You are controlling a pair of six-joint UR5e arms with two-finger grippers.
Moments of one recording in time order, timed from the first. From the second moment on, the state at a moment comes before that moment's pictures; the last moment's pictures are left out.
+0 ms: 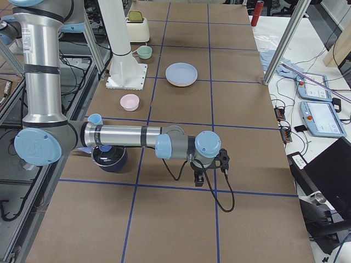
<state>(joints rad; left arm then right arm) -1.61 -1.65 -1.55 -1.97 -2.36 -0.05 1.55 -1.58 1.60 -1.58 2.50 -0.05</state>
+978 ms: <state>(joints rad) -1.62 -1.66 -1.49 -1.97 -2.36 -0.05 1.57 -1.52 1.59 -1.61 2.37 0.03</state>
